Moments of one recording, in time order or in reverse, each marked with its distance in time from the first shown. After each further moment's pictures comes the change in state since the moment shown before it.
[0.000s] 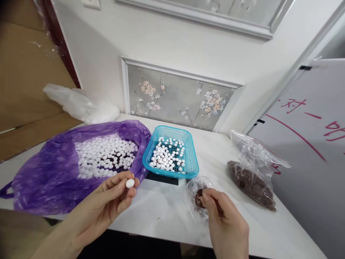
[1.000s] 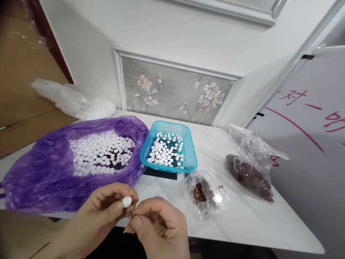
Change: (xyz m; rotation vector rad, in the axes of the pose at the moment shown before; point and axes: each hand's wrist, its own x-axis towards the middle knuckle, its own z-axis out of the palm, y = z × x) left_hand -0.009 -0.020 -0.008 0.301 -0.190 0.173; right_hand -0.065 -0.104 0.059 1.124 -0.482 0.283
